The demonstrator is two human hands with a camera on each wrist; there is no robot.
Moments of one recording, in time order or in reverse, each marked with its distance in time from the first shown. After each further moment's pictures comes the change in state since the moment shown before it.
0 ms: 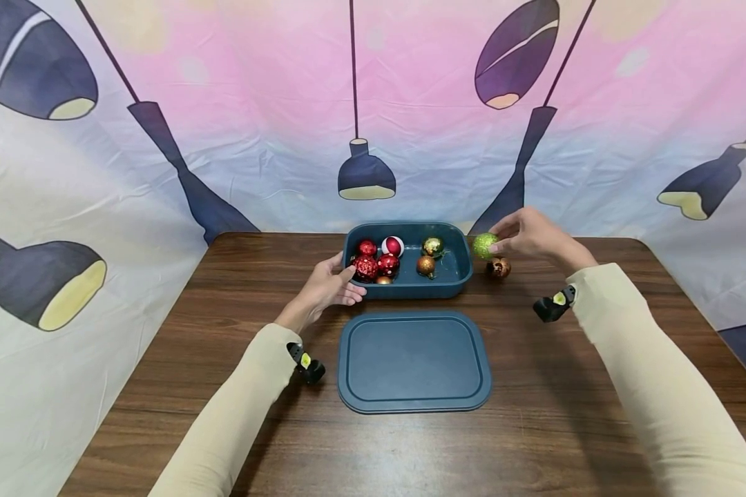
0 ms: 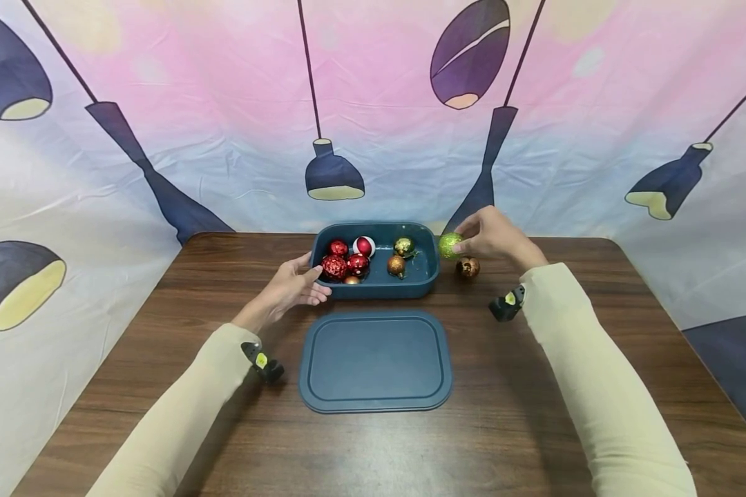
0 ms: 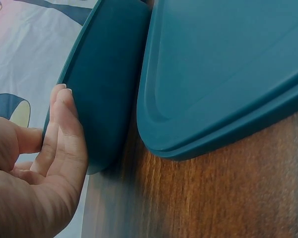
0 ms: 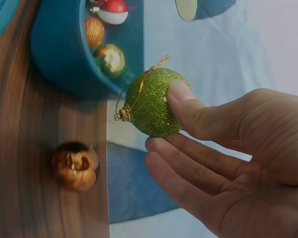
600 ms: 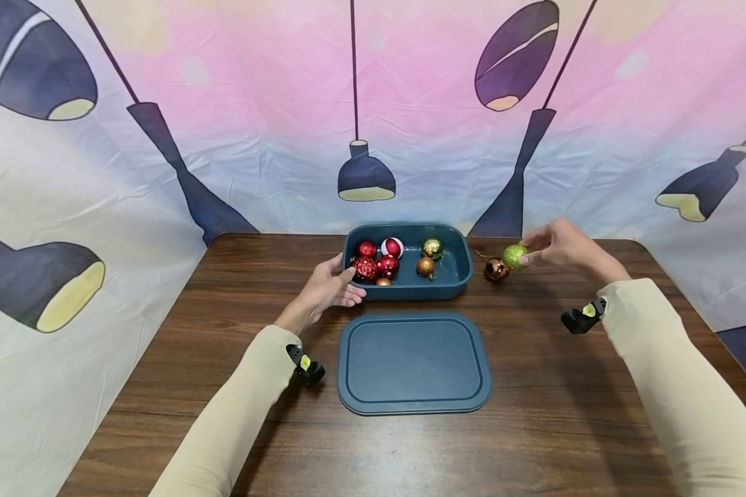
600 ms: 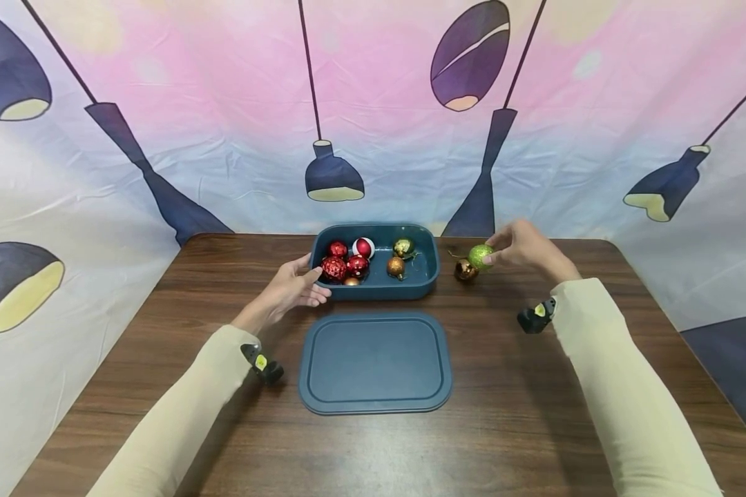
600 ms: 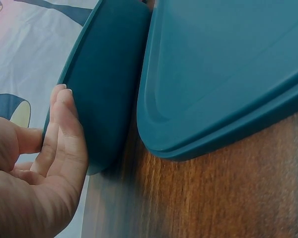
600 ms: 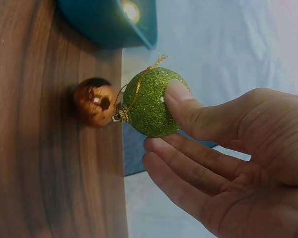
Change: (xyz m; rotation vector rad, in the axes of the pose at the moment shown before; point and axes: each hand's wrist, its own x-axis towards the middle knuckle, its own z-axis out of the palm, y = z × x) left_hand 0.000 0.002 0.001 0.003 0.008 -0.012; right_hand -0.025 0.040 -0.018 -0.040 -0.015 0.036
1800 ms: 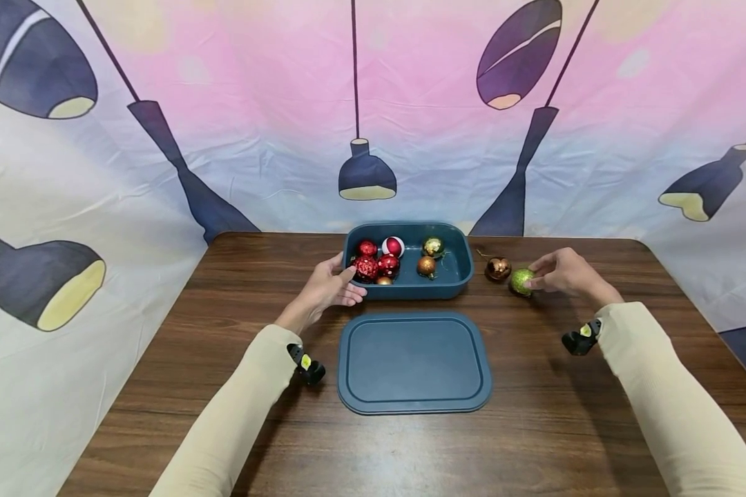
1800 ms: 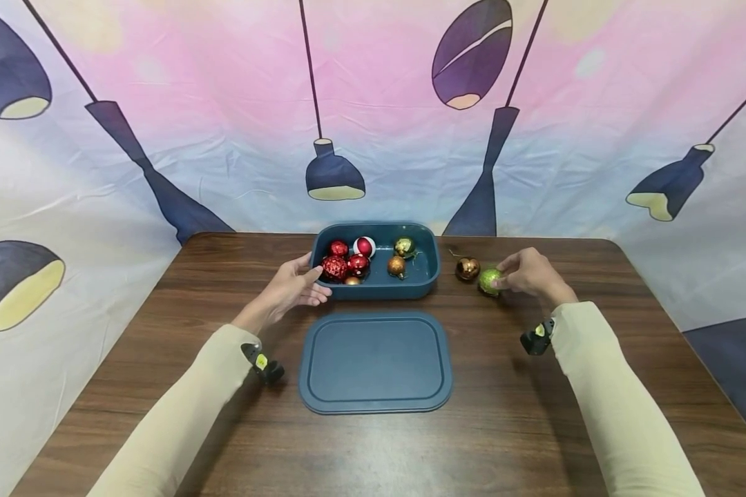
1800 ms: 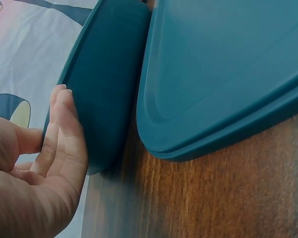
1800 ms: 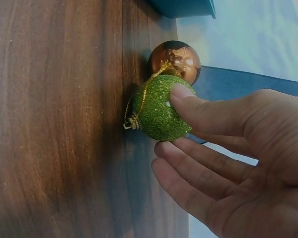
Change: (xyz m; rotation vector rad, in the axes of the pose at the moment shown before) left_hand 0.000 -0.001 -0.001 0.005 0.006 0.005; right_hand -0.009 0.046 0.033 0.096 0.000 0.134
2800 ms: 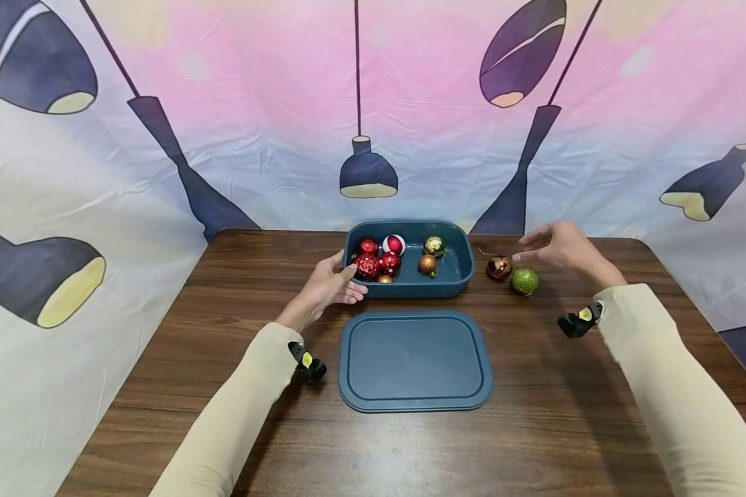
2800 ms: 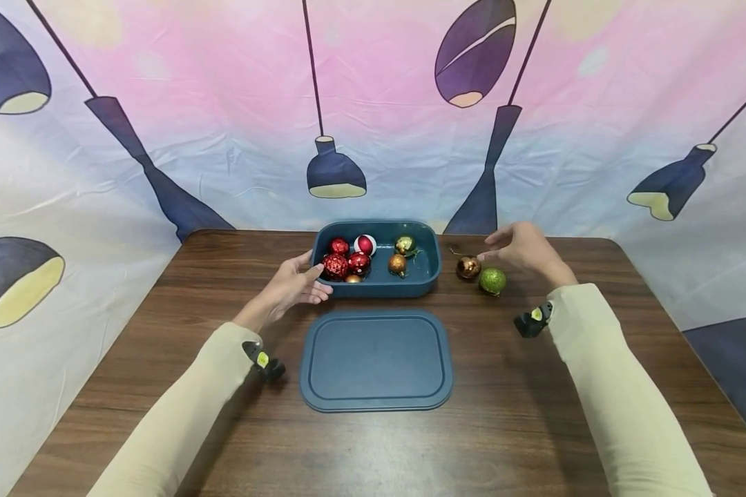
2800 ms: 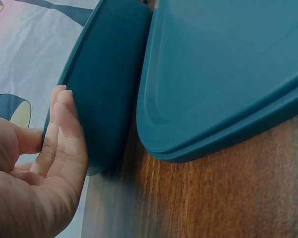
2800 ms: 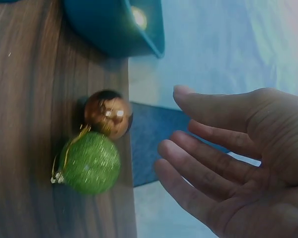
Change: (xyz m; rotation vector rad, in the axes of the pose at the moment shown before) left_hand 0.001 -0.001 0.000 -0.003 -0.001 0.001; right_hand 0.002 -0.048 -0.017 -0.067 0.065 -0.072
